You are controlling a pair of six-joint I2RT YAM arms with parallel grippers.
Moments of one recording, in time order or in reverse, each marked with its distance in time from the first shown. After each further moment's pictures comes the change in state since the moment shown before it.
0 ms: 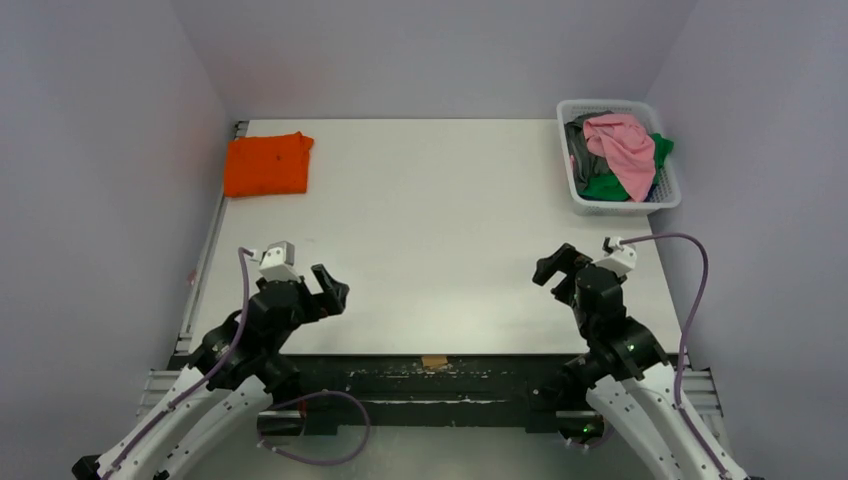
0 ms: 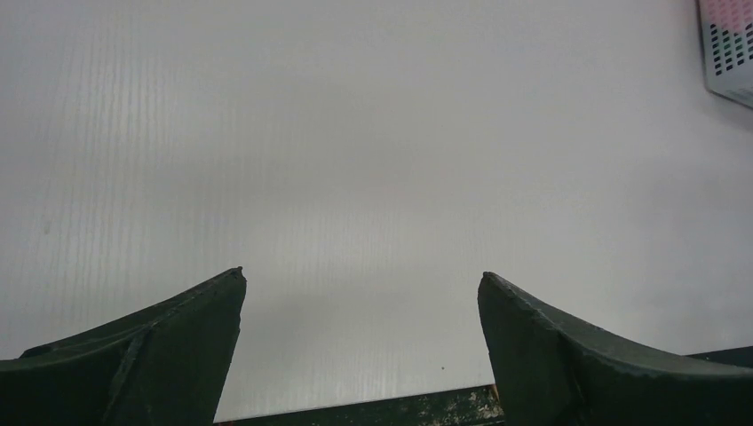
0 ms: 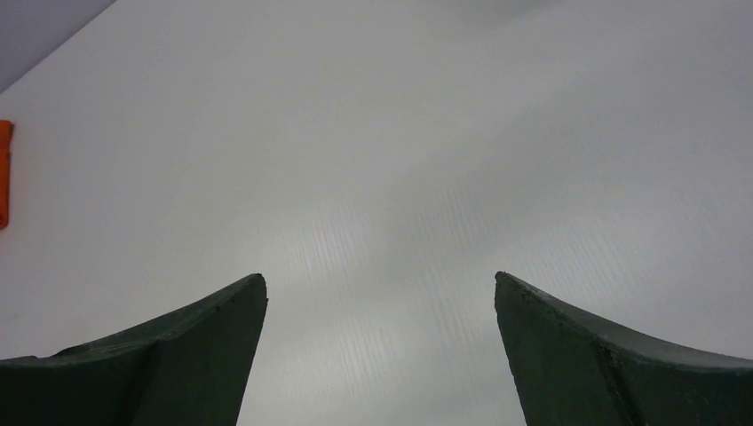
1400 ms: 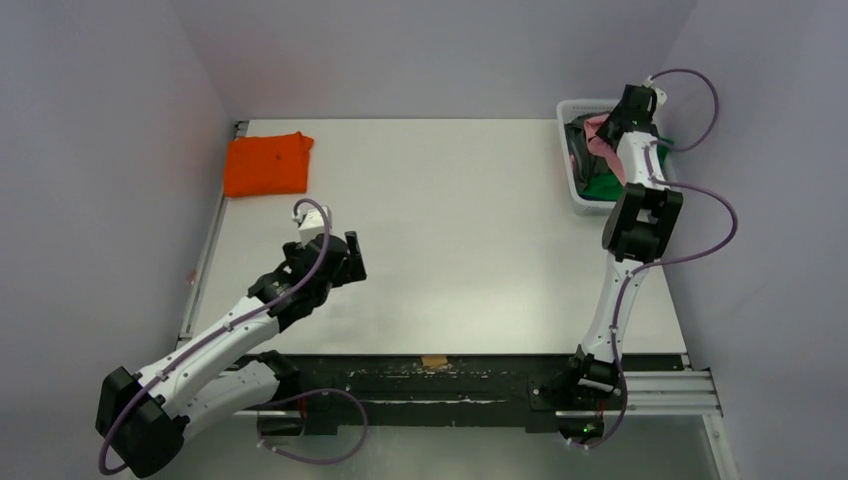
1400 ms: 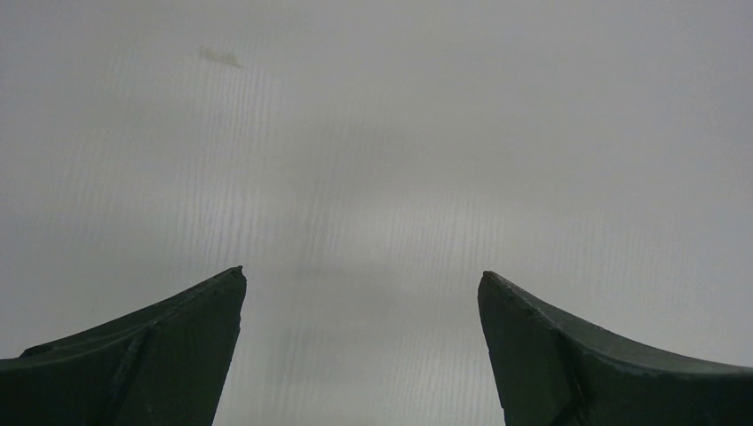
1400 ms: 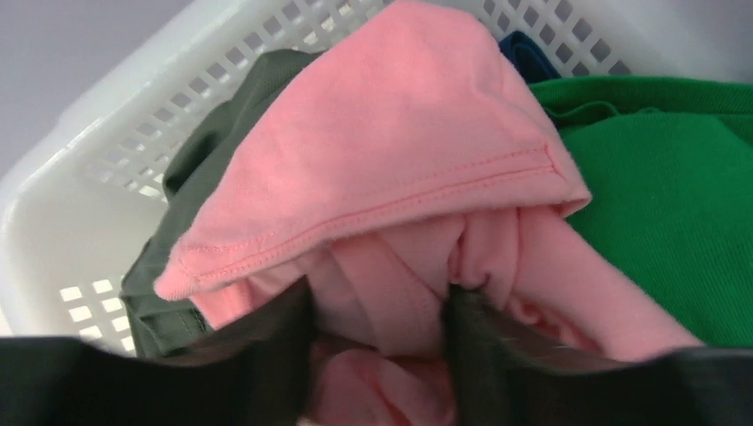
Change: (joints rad) left arm 0.046 0.575 0.123 0.257 -0.139 0.102; right arm -0.690 2.009 1.691 0.187 -0.272 -0.337
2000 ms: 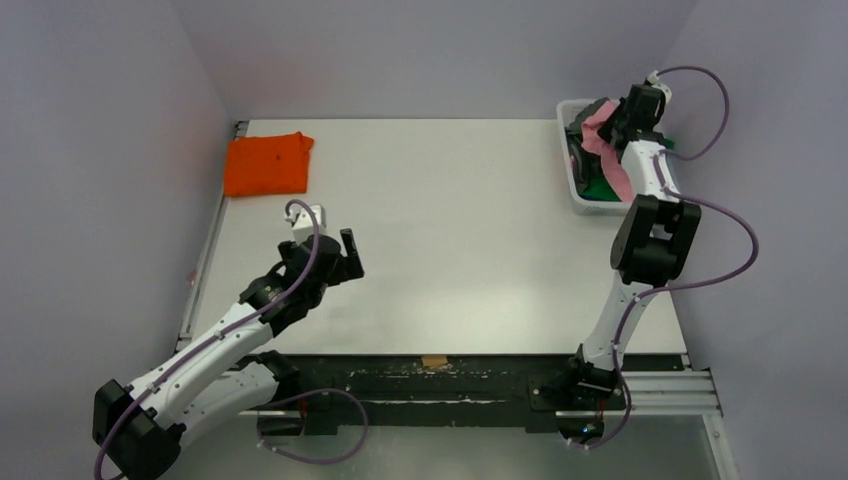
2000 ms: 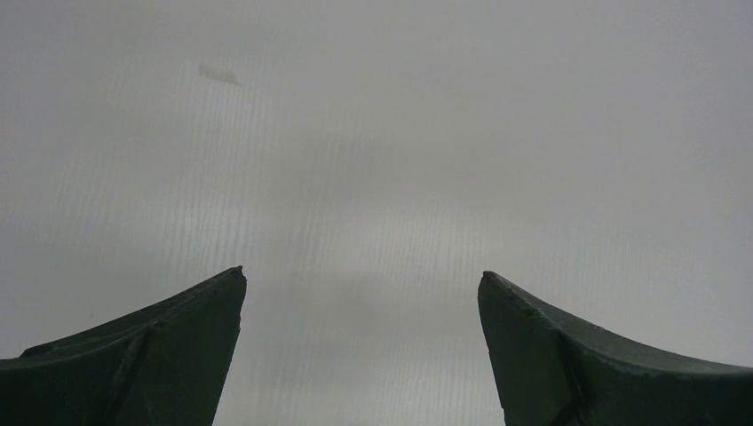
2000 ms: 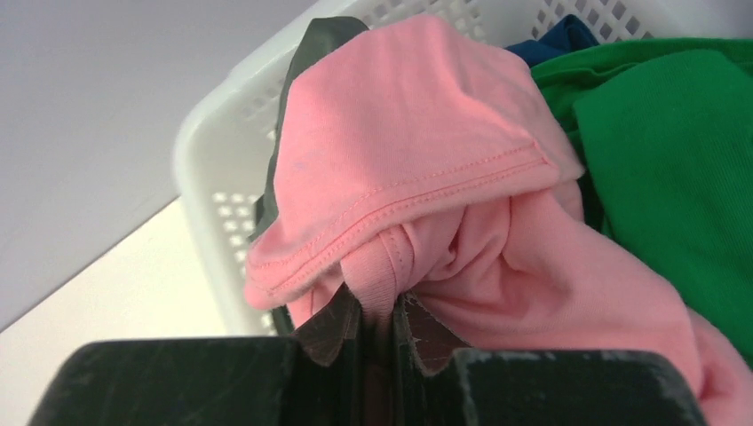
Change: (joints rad) left arm 0.006 -0.054 0.004 0.001 0.005 -0.001; right arm 0.016 -0.327 -0.383 0.188 -0.137 0.035
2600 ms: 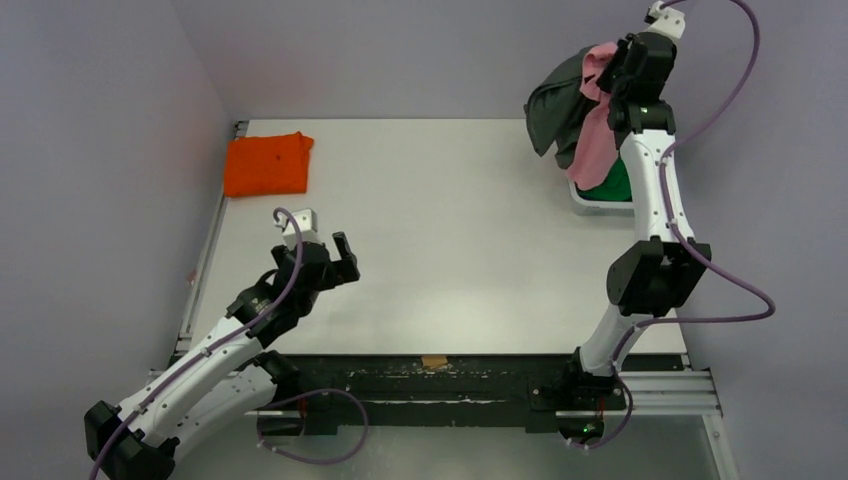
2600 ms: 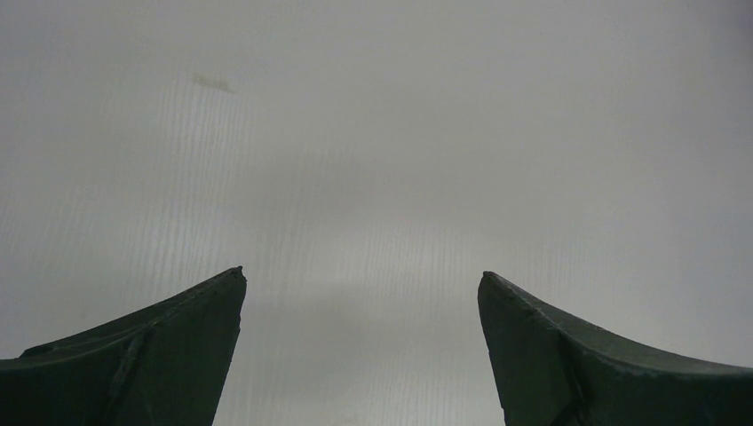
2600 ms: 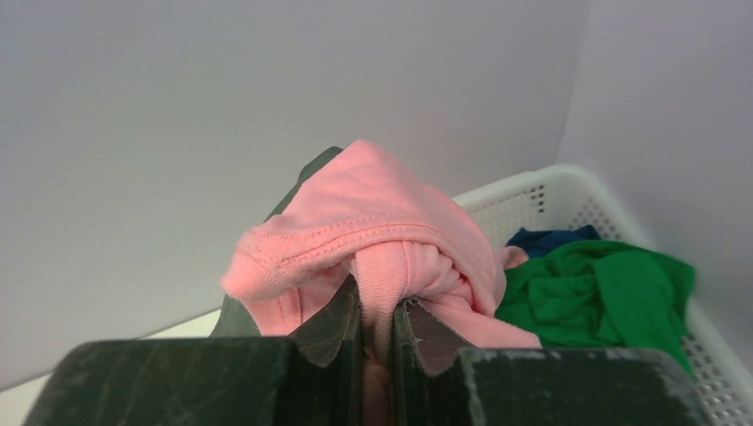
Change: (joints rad) left arm 0.000 -0.115 -0.031 -0.007 0.020 -0.003; right arm 0.161 -0.282 0.131 -0.054 0.095 -0.148
